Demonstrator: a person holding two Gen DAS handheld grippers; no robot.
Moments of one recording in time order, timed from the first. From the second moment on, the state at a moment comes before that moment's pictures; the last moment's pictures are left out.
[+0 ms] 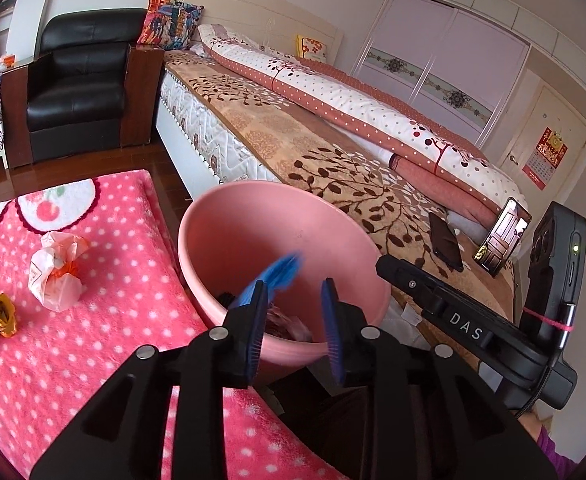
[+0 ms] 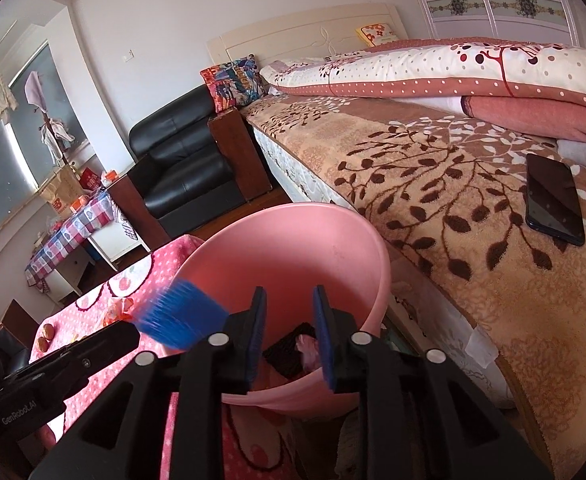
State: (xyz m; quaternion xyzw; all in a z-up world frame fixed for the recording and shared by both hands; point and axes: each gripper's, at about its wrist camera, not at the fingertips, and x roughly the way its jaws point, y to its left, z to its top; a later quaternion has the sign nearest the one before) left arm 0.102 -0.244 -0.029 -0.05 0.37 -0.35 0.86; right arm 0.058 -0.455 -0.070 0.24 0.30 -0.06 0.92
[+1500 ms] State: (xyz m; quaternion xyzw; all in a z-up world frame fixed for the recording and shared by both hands) left arm -0.016 -0.105 0.060 -0.08 0.22 -0.17 0.96; right arm -0.033 -0.293 -0.003 0.17 0.26 0.07 0.95
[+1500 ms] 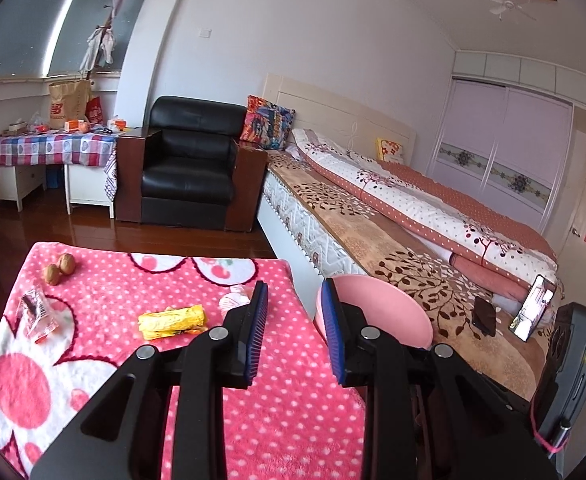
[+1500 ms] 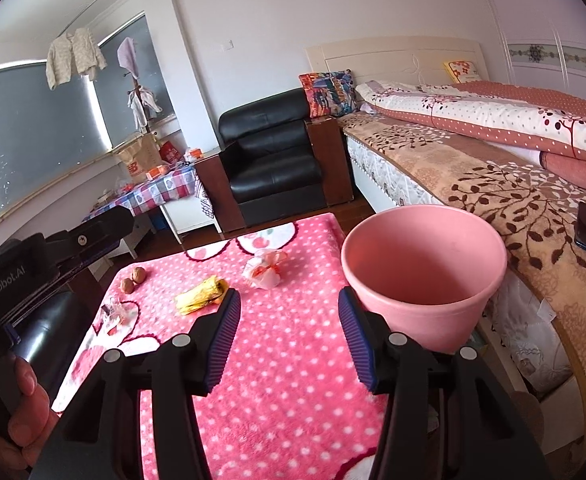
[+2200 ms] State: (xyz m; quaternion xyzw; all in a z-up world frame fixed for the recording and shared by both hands) left arm -0.036 -0.044 0.074 -0.12 0.20 -0.09 0.97; right arm -0.041 -0.253 0.014 0.15 0.25 0.11 0.95
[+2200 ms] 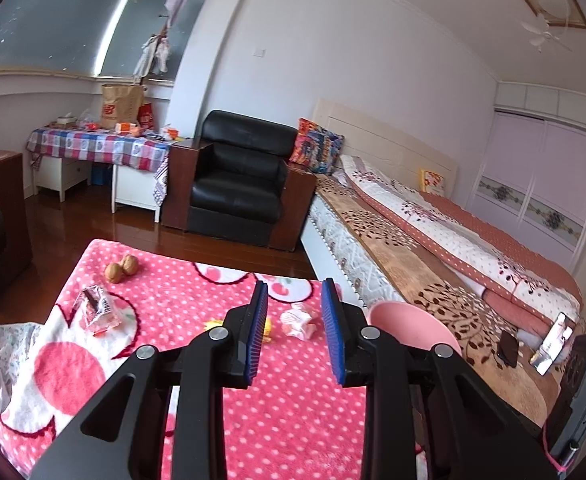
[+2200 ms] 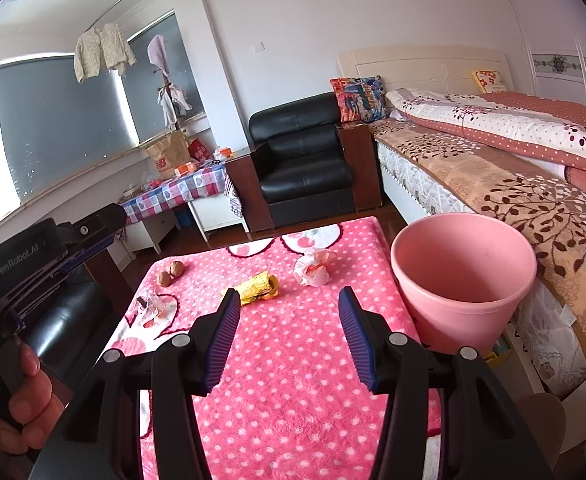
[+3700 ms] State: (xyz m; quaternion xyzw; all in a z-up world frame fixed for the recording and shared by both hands) left arm 0.105 0.139 -0.081 -0.24 0.37 0.13 0.89; right arm 0.146 -0.149 -0.098 0.27 0.46 0.23 0.82
